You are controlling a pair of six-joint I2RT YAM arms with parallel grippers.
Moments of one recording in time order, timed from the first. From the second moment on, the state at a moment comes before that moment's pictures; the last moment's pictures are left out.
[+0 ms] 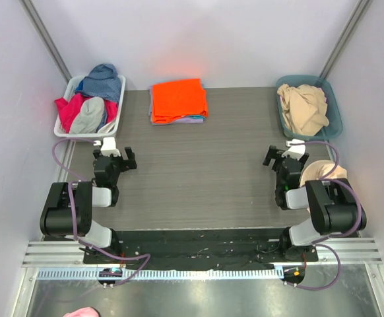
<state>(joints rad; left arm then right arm) 0.02 1.50 0.29 0.97 0.02 -0.08 0.05 1.52 0.23 1.11 0.31 0.08</state>
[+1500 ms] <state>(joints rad) 0.02 1.50 0.29 0.97 0.02 -0.08 -0.16 2.20 1.62 -0.02 0.49 0.18</state>
